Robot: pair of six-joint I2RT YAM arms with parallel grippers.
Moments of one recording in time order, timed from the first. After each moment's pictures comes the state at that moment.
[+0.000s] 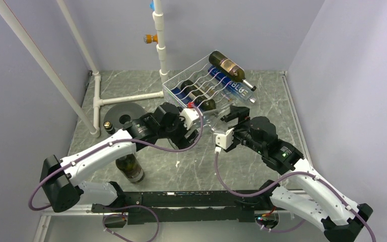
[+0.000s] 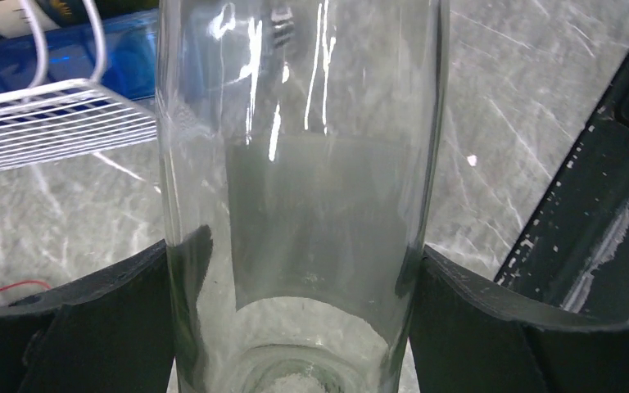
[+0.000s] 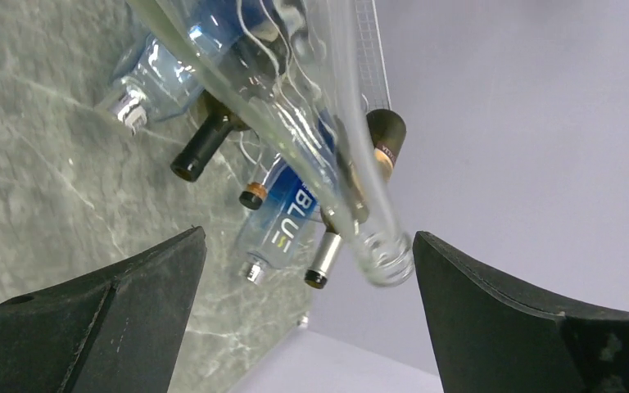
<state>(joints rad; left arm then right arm) -0.87 1.26 1.10 -0.48 0.09 0.11 0.71 0.77 0.82 -0.42 0.02 -1.25</state>
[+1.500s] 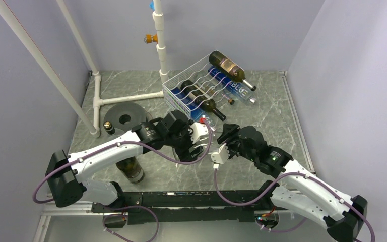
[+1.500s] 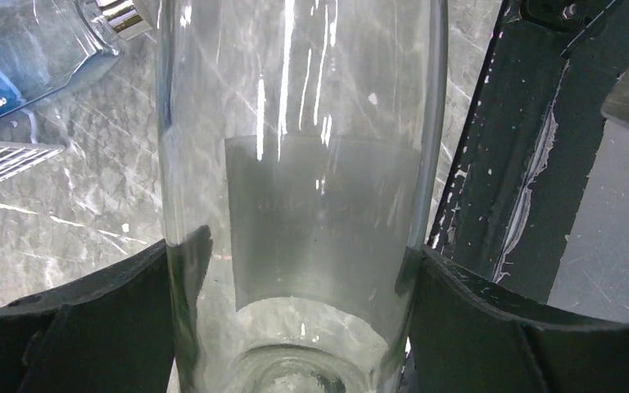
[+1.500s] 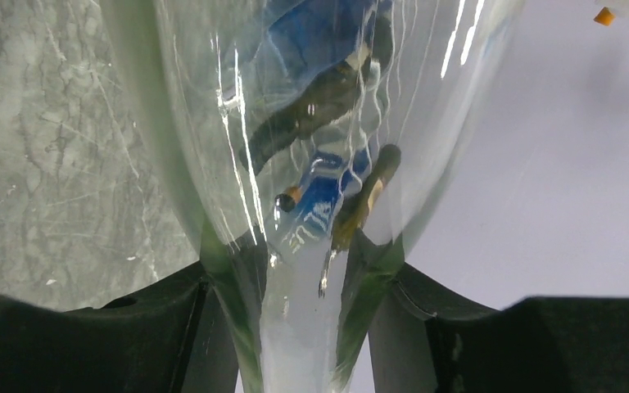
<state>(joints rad) -0.97 1.32 1.11 -0.57 0.26 0.20 0.79 0.77 0.66 -0.44 0.06 -1.51</state>
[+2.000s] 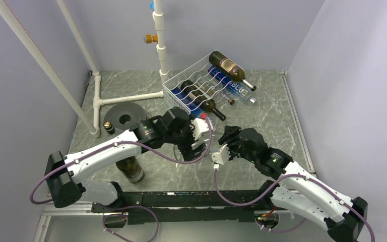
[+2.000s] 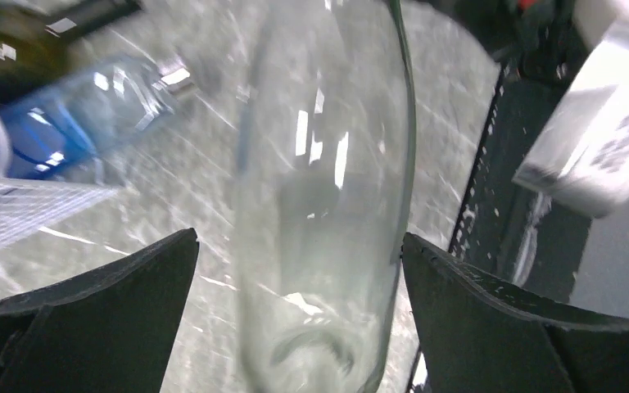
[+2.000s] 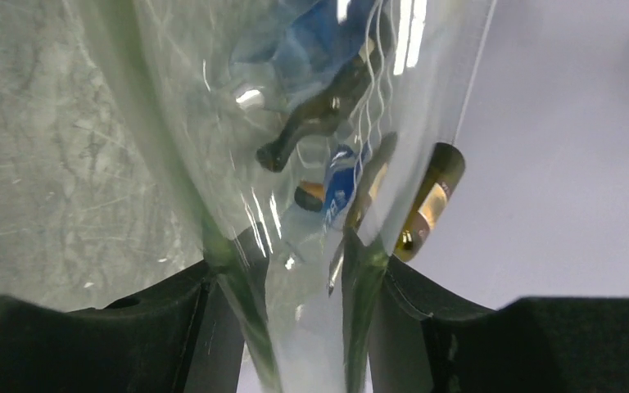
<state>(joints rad) -0.98 1.33 1.17 -0.55 0.22 0.20 0.79 0.74 0.63 -0.43 0.06 -1.45</state>
